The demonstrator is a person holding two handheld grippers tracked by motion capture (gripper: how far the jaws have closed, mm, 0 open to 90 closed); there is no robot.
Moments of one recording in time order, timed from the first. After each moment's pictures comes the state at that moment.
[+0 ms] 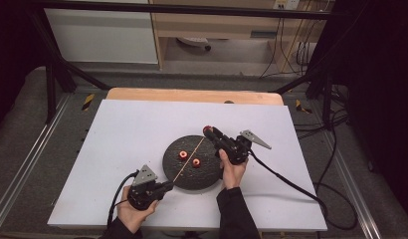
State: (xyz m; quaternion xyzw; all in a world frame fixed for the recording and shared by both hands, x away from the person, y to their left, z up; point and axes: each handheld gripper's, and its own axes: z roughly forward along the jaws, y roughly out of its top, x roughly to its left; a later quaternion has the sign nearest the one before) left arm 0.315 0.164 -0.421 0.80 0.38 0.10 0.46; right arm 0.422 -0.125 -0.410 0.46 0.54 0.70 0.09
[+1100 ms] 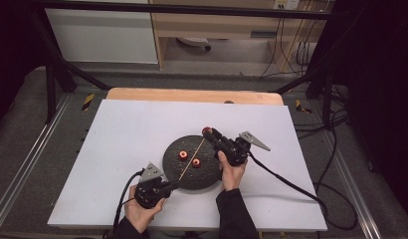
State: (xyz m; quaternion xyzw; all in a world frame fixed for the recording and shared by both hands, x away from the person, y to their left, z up) left arm 0.318 0.145 -0.419 0.78 0.42 0.09 0.46; right arm 0.418 -0.122 -0.412 0.45 0.54 0.70 0.09
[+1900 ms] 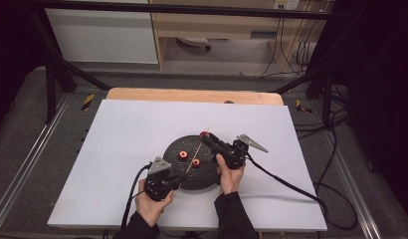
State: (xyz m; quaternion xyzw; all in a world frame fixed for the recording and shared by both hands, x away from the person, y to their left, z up) left arm 0.338 0.125 -0.412 0.76 0.43 0.09 0.47; right arm 0.412 -0.117 -0.417 0.47 0.55 0.69 0.05
